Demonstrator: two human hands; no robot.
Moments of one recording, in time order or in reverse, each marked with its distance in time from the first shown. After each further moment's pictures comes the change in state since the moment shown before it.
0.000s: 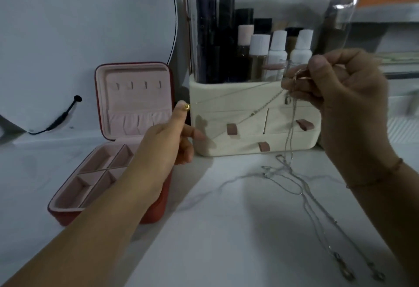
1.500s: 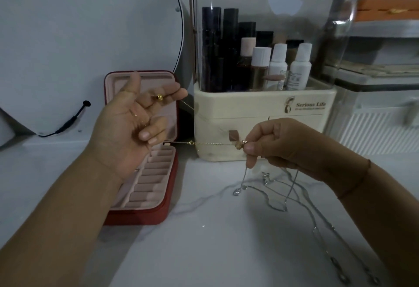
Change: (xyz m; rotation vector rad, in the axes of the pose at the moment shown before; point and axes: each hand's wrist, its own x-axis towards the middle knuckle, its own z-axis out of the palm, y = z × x) left_hand 0.013 0.025 -0.048 -0.583 -0.229 0.107; right_hand -0.005 0.018 0.006 -0.244 -0.829 0.606
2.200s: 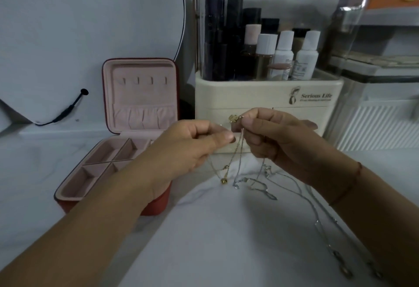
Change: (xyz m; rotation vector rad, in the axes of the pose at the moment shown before) left_hand -0.018 -0.039 0.034 0.596 -0.161 -0.129; right_hand 0.010 0.014 0.019 0.414 0.026 -0.156
